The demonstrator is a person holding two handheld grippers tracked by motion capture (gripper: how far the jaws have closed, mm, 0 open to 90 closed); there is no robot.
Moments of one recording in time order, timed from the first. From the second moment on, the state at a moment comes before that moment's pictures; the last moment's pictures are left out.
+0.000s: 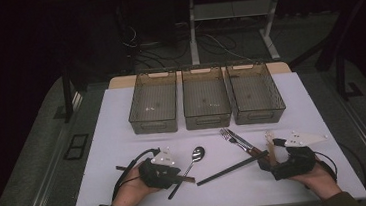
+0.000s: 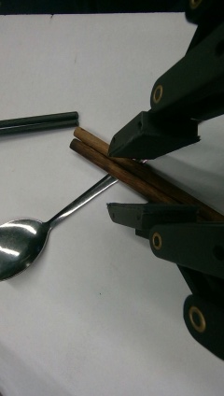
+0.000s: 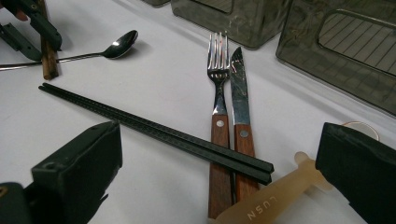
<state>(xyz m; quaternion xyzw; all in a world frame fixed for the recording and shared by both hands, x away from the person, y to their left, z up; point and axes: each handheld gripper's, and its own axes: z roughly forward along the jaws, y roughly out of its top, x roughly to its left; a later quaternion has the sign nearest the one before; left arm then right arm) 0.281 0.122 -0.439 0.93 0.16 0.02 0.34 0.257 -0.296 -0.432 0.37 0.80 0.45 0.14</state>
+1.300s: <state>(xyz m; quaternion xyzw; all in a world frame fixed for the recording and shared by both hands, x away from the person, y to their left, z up) 0.295 0.130 -0.438 0.93 0.18 0.07 0.32 0.257 -0.296 -0.432 0.37 0.80 0.45 0.14</state>
